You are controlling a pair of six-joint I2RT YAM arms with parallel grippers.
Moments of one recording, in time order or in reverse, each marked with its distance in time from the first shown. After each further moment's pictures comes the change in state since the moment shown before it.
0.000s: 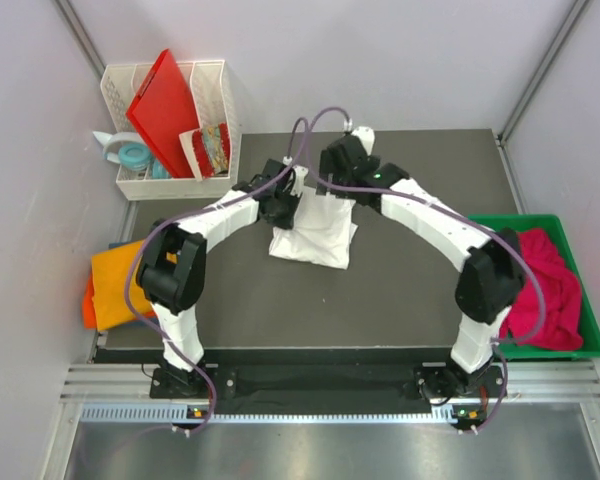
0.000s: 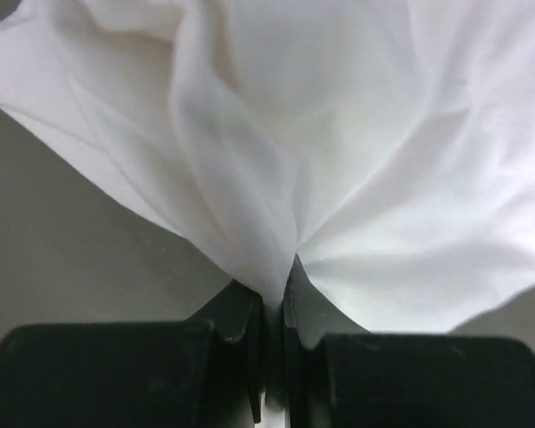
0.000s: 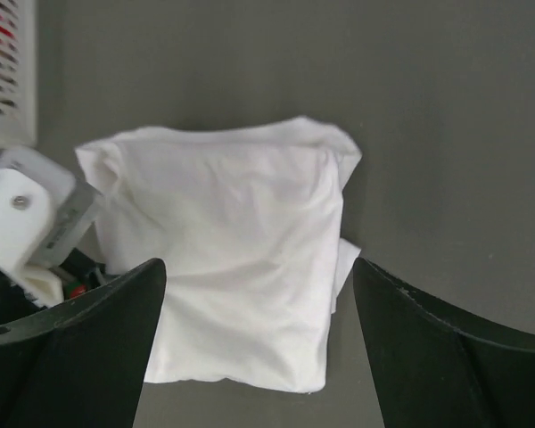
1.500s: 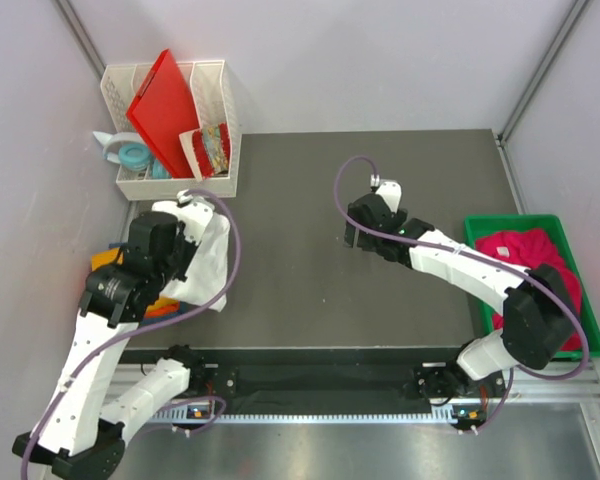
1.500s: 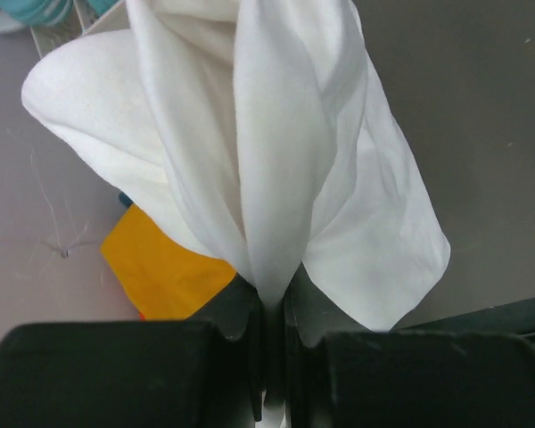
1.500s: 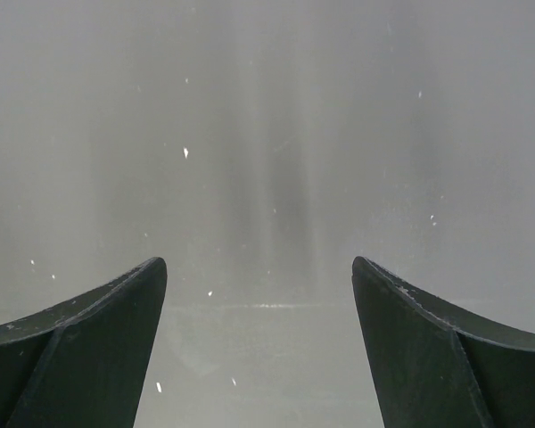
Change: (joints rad) left arm 0.112 -1.065 -0.154 -0.636 -0.314 0.351; right arm 0.044 -0.381 -0.578 0.114 0.088 0.088
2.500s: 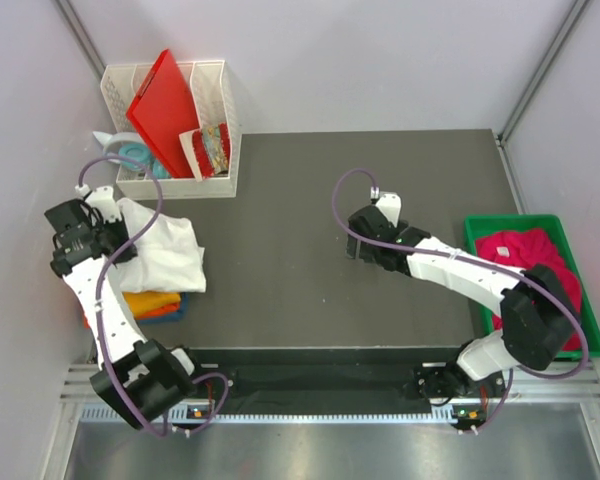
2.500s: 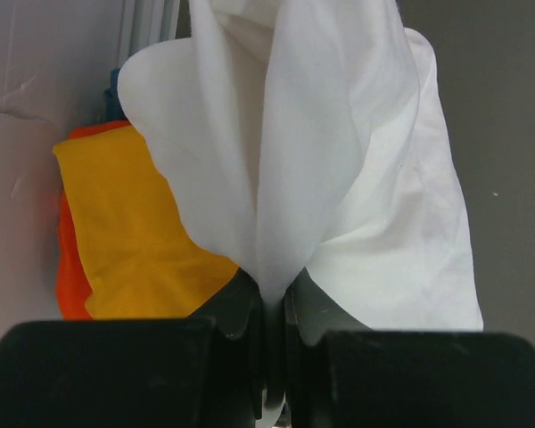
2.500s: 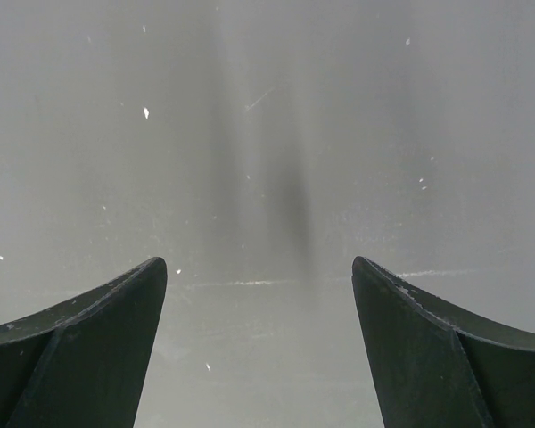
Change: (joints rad) left arm 0.974 0.276 -0.145 0.289 0.550 -0.003; right arm 0.028 -0.016 -0.087 -0.007 0.023 0.037
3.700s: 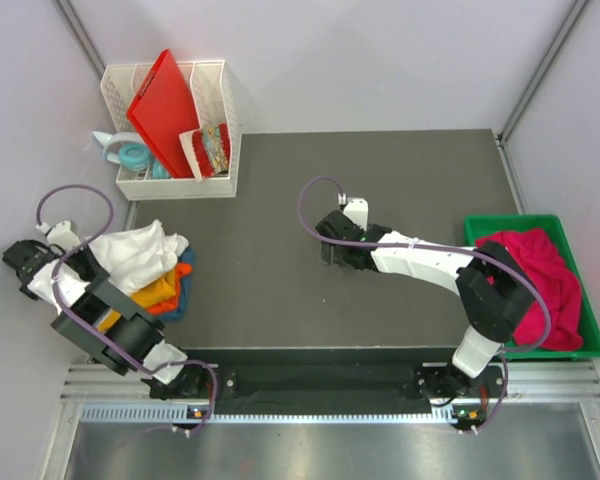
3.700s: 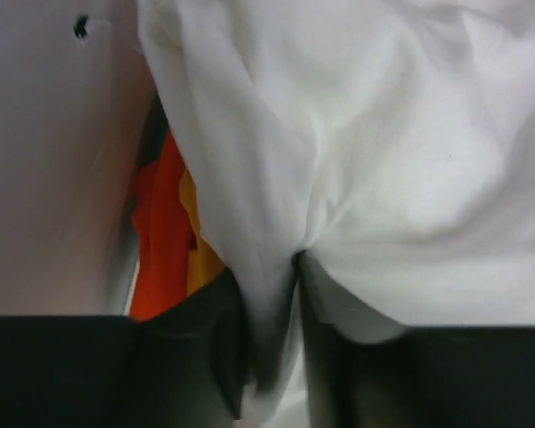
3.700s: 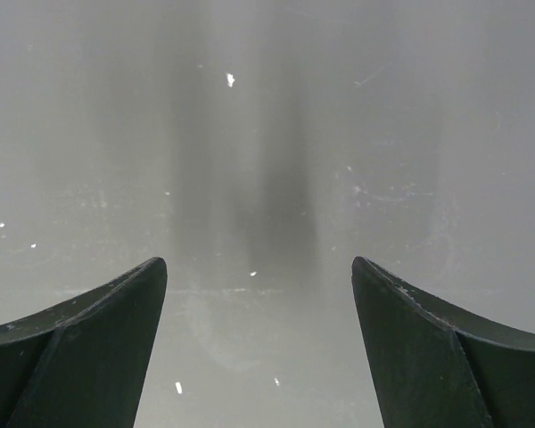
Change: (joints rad) left arm 0.393 0.345 -0.078 0.224 0.224 0.178; right arm 0.112 0.243 0.146 -0.010 0.007 0.052
